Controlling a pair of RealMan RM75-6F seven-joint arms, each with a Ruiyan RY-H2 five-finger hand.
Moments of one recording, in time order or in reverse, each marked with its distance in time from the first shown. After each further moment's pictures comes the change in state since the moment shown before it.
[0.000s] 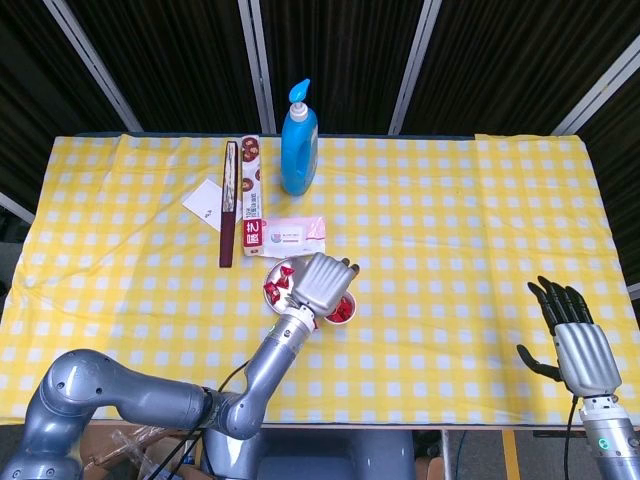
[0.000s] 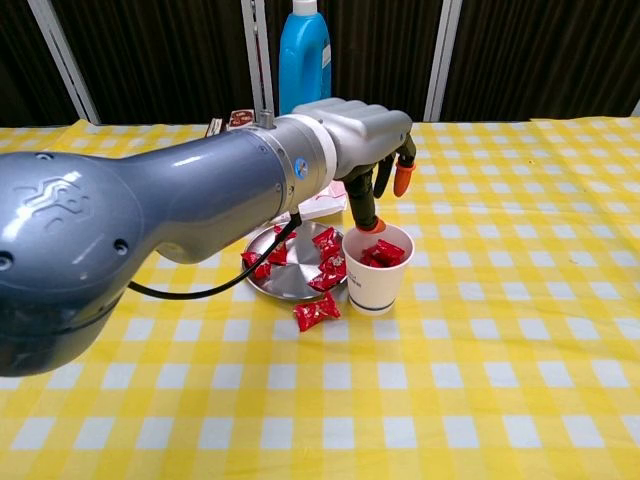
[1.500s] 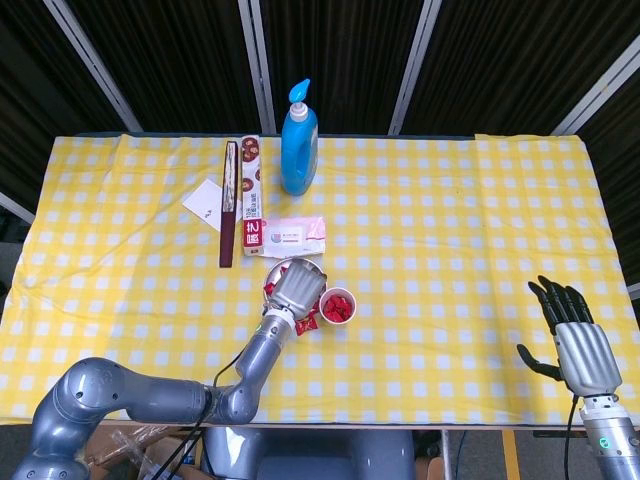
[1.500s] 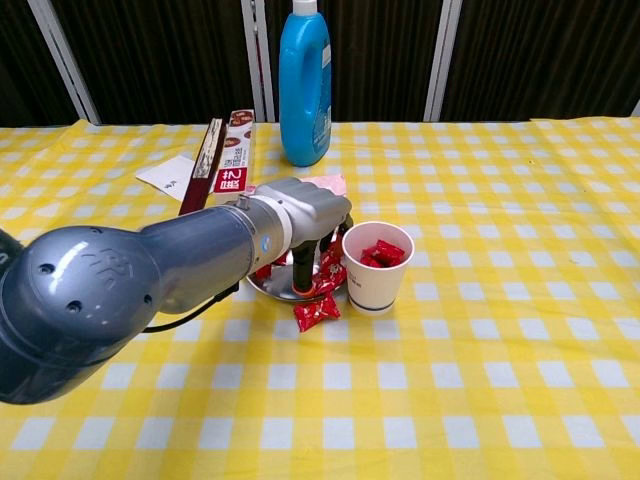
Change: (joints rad) left arm 0.022 -0.076 0.100 0.212 -0.157 -0.129 0.068; right arm 0.003 0.005 0.001 -0.003 0.004 -0.007 0.013
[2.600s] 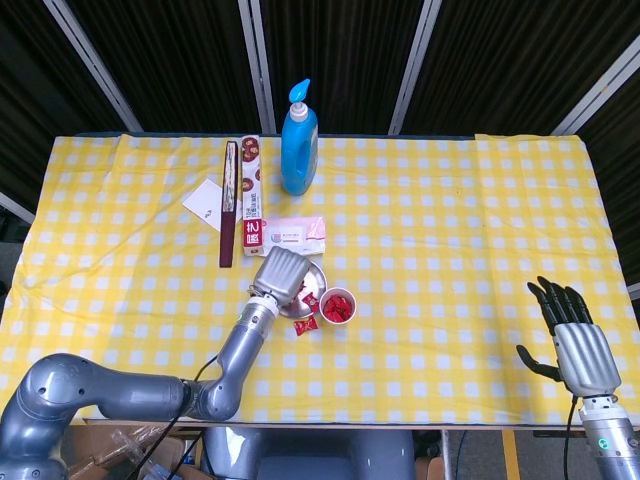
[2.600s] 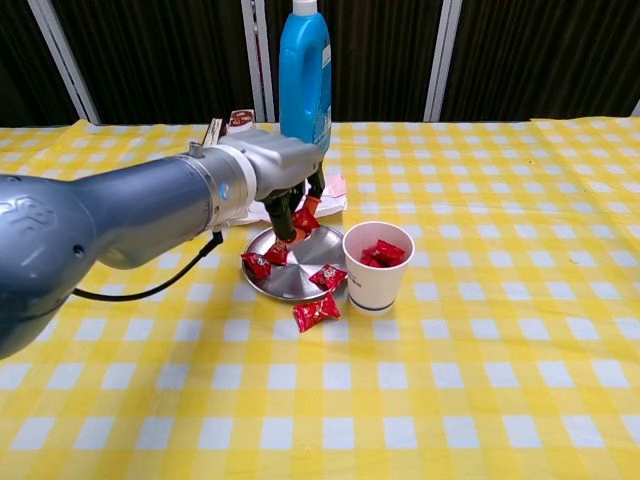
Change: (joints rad) left arm 0.061 0.128 -0.038 -0.143 0.090 0.079 -0.045; right arm -0.002 -0.004 -0.002 0.000 0.000 0.002 -0.012
